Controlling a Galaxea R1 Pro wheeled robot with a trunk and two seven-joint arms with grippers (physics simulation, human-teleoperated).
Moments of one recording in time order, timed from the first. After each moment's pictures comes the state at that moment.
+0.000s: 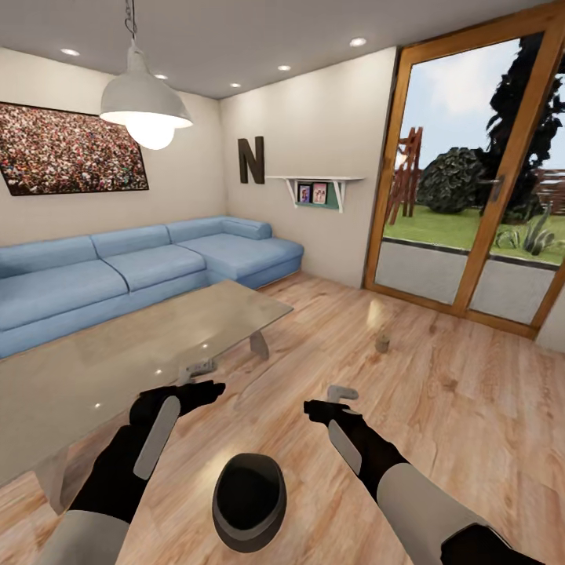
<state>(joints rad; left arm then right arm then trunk) -0.54 0.01 -0.09 -1.28 0.47 0.82 0.29 -0.76 0.13 0.32 -0.48 -0.45 0.23 -0.22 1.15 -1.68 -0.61</state>
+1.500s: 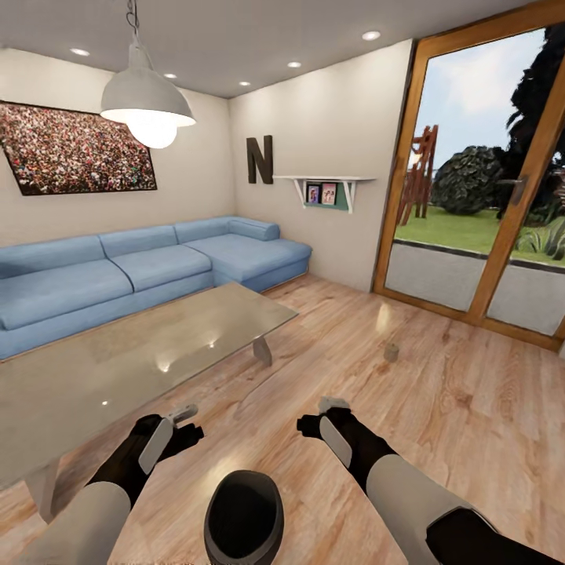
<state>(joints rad) -0.67 0.04 0.04 -0.64 0.47 0.68 0.28 -0.81 0.17 0.32 -0.40 -0.49 0.45 -0.25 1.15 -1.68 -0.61</state>
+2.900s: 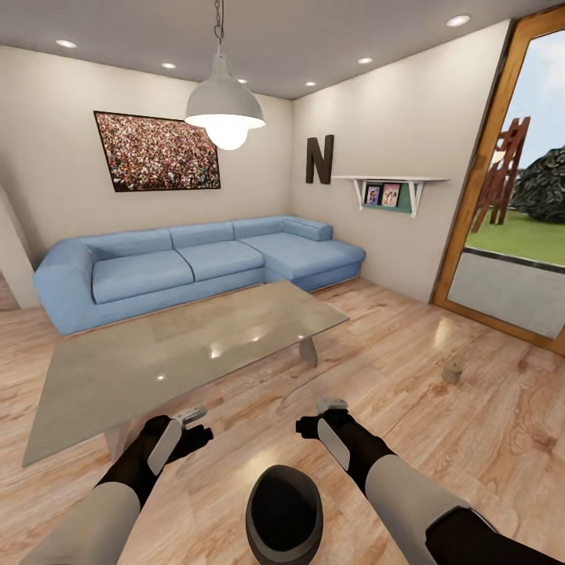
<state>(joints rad) -0.67 0.01 0.04 -0.63 0.47 0.67 0.27 -0.81 0.17 0.38 -0.40 -0.47 0.45 -0.25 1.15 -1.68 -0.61</state>
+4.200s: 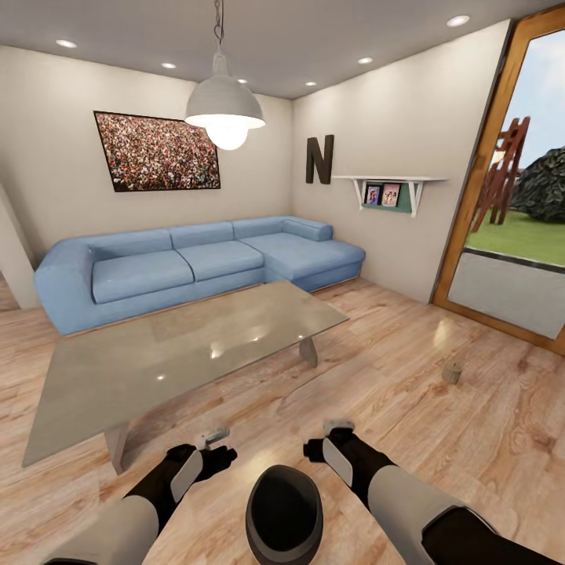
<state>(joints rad) -0.67 -0.06 -0.06 -0.39 0.46 0.42 0.11 -0.80 0.17 0.39 -0.24 -0.49 0.41 -0.26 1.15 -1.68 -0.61</state>
